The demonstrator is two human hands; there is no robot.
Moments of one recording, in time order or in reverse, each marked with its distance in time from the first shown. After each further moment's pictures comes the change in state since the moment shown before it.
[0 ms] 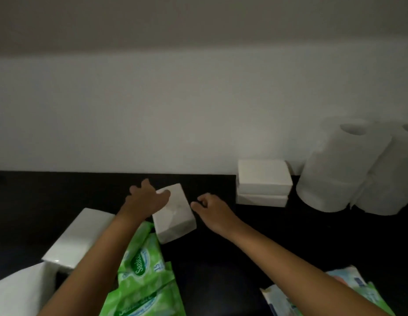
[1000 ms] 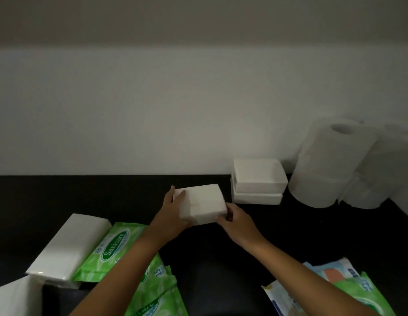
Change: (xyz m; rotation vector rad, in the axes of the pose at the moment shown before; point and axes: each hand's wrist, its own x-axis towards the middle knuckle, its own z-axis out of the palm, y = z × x) left_hand 0.011 -0.025 0.059 0.051 -0.198 0.516; right_hand -0.014 0.050 0.000 0.134 0.194 0.092
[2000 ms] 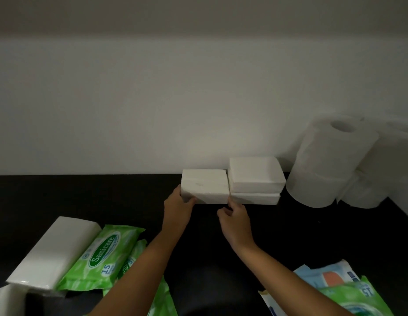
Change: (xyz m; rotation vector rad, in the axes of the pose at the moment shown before) left_hand 0.029 0.035 0.027 -0.442 0.331 -0.115; right_hand 0.008 -0.002 0.011 0.284 0.230 0.062
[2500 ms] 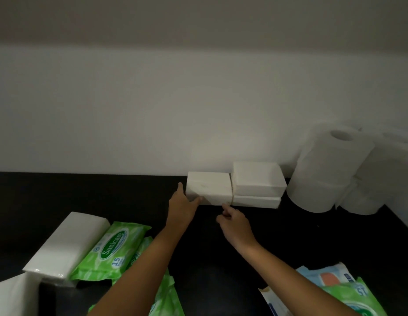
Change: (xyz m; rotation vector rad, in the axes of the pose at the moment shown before) left_hand 0.007 0.000 -0.006 0.053 -0.066 -0.086; right_hand -0.012 -0.011 -0.005 -0.192 -0.126 0.056
